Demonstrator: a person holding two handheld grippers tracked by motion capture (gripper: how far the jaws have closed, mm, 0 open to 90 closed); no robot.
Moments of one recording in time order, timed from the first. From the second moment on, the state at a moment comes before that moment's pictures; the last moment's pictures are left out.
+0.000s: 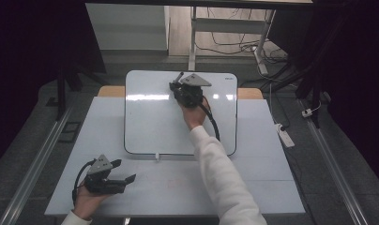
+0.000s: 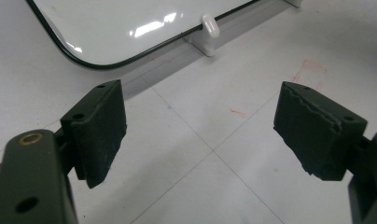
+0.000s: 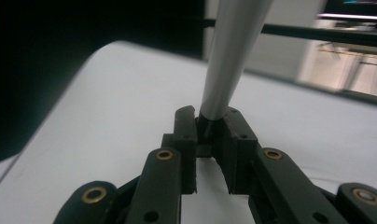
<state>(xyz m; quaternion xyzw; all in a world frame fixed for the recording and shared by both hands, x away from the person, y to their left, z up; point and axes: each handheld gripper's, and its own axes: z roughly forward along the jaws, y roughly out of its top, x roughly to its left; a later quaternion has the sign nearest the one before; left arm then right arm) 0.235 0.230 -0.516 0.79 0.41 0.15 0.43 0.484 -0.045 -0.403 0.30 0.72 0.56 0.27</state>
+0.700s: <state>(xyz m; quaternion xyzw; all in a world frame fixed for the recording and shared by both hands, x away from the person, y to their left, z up) 0.239 0.229 -0.517 0.79 0.41 0.15 0.43 0.473 -0.056 -0.415 0.30 0.72 0.57 0.25</state>
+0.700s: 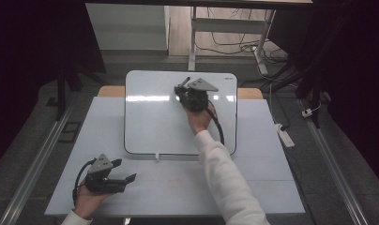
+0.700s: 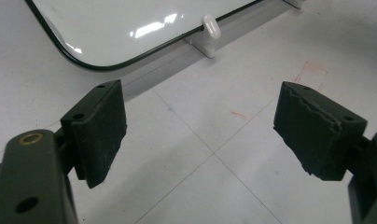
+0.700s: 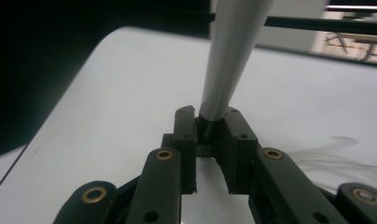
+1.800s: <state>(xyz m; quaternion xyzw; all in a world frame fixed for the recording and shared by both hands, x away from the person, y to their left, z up) 0.239 0.228 -0.516 0.79 0.41 0.14 0.43 0.471 -0.079 -0.411 0.33 0.71 0.56 0.29</state>
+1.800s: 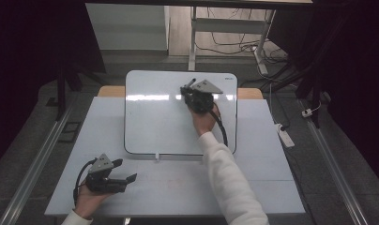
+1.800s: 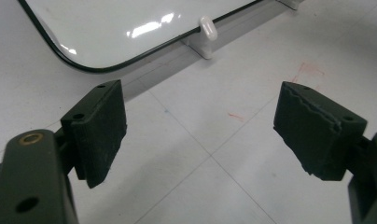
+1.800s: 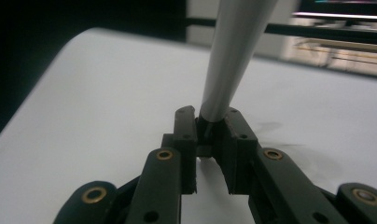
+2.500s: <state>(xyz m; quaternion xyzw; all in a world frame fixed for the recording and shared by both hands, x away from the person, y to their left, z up) 0.238 0.229 -0.515 0.79 0.41 0.14 0.43 0.487 -0.109 -0.395 0.35 0.70 0.55 0.29</state>
